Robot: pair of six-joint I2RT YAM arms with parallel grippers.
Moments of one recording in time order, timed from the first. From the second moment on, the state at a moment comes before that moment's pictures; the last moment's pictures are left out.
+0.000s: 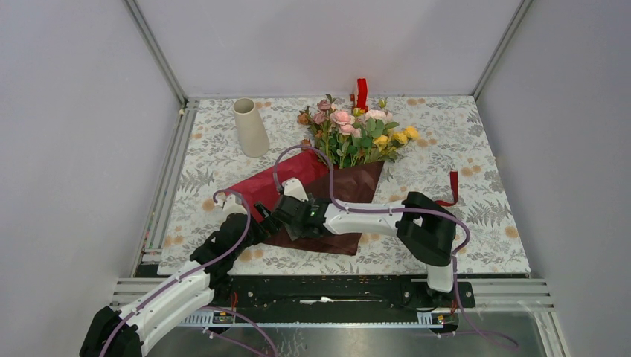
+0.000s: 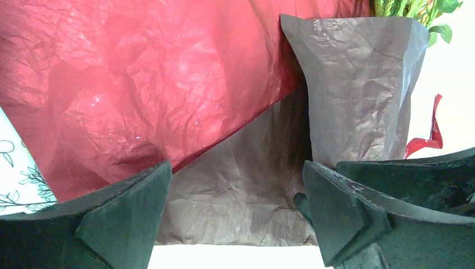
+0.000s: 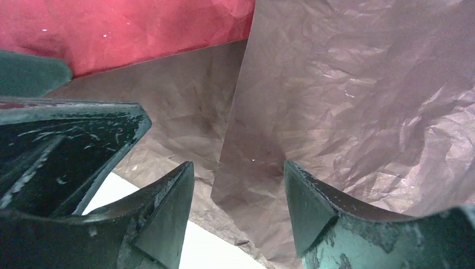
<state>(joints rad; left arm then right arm) -0.59 0.60 0.10 -0.08 -0.18 -0.98 1.20 1.90 1.31 -0.50 0.41 0.59</state>
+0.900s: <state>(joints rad) -0.58 0.61 0.10 -0.07 -0.18 -0.98 1.22 1.92 1.32 -0.54 0.61 0.59</state>
